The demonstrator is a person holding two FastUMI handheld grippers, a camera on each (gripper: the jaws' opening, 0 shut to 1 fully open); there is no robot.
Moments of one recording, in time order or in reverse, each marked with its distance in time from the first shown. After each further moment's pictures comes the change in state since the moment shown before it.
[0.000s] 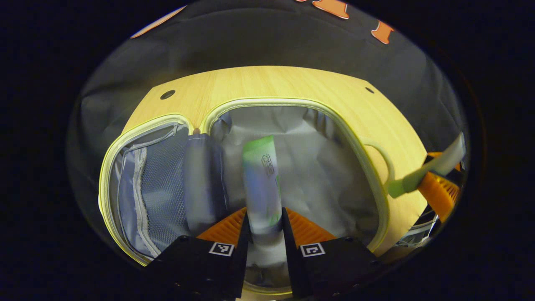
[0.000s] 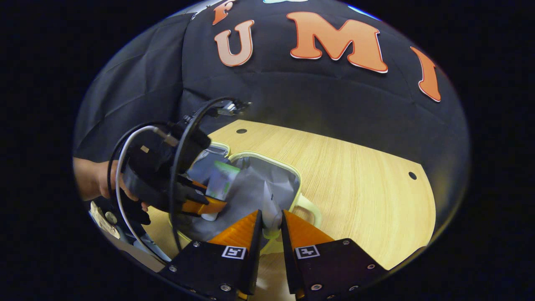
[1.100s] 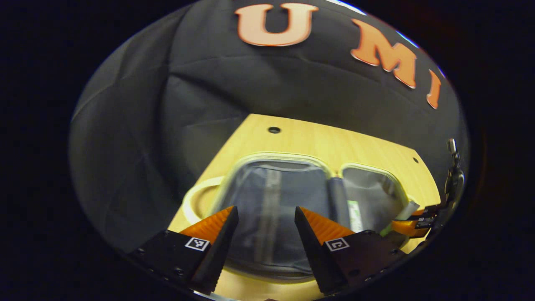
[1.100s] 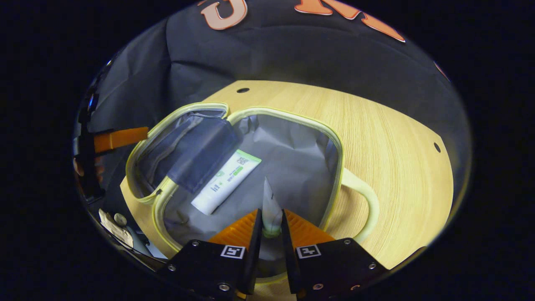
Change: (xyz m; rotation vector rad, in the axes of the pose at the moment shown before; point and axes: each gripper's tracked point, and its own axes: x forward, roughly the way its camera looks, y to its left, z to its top) left arm -0.175 0.225 -0.017 -0.361 -0.427 0.289; right arm 0.079 0.041 -0.056 0.078 0.288 0.029
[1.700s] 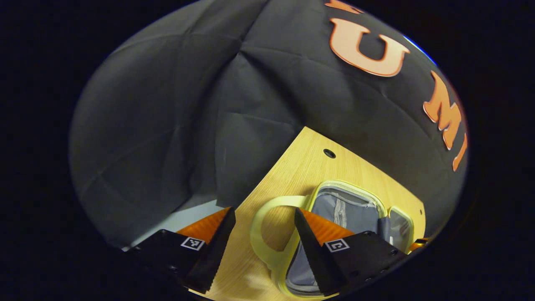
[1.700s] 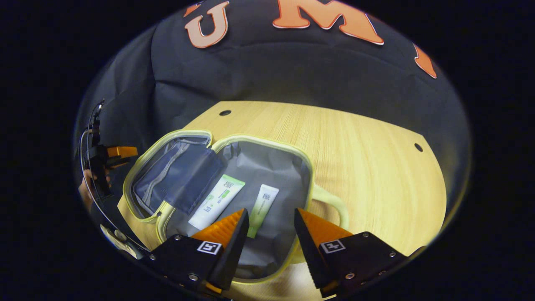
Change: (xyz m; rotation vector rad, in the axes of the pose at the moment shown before) left arm 0.053 0.139 0.010 -0.342 -0.027 0.056; right arm -0.040 -0.028 0.042 0.065 -0.174 -0.107
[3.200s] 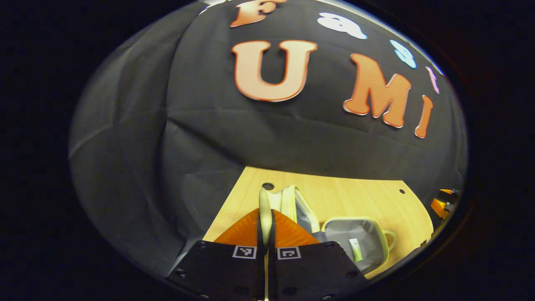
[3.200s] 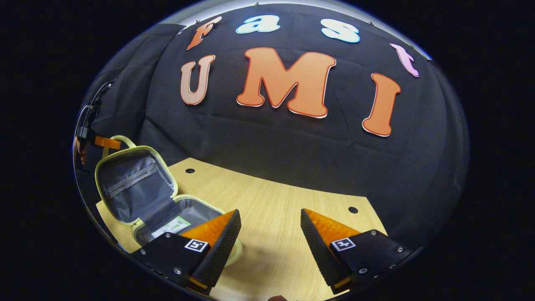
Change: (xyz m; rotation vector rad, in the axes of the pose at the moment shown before) left arm -0.144 -0.204 0.083 0.426 -0.249 -0.216; right arm -0.130 -0.141 0.105 -0.117 -0.444 -0.195
